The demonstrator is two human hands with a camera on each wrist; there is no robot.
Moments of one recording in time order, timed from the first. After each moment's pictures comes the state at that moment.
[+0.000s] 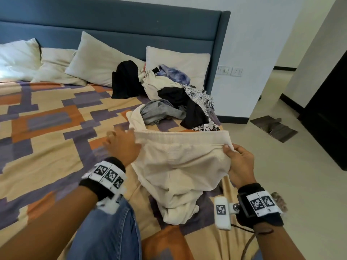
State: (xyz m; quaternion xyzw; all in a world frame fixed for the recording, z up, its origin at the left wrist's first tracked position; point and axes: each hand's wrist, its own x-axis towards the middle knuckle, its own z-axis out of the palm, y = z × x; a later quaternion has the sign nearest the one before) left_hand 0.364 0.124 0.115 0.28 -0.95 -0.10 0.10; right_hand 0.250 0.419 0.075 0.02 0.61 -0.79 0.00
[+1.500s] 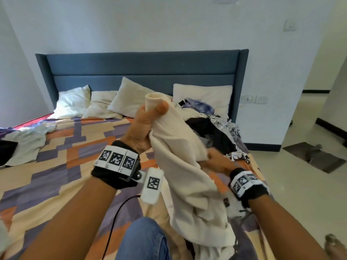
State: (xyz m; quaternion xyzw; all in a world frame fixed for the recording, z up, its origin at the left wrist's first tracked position) left_hand 0.410 0.124 0.273 -0.05 -0.55 -0.81 0.20; right_hand 0.248 0.293 0.159 -0.39 0.84 -0.35 0.12
